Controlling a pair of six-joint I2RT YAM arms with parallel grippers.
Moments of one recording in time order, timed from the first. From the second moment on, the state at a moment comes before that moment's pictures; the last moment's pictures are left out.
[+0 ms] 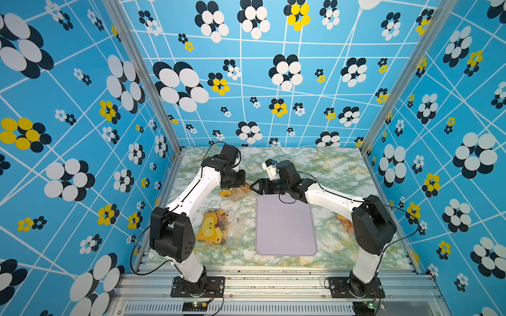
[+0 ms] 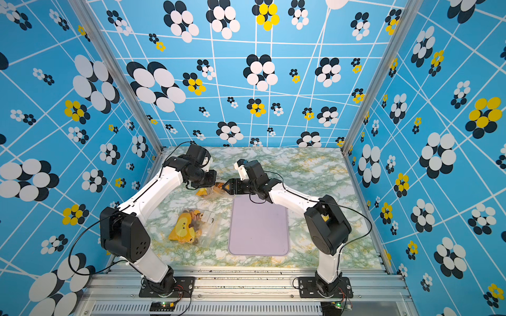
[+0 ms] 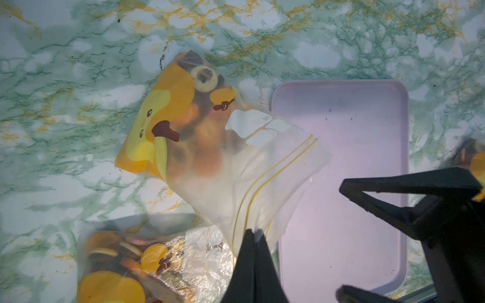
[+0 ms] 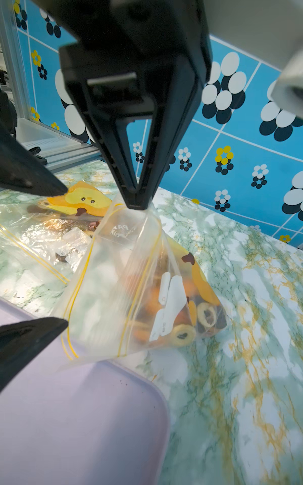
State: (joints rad) left arm -0.32 1.67 1.51 -0.94 0.16 -0.32; right arm 0.69 1.86 1.34 -0.07 -0.42 0.56
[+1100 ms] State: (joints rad) left arm -0.32 1.70 1.55 -0.95 0.19 -0.32; right arm 0.74 2.03 1.42 0.06 -0.51 0.63
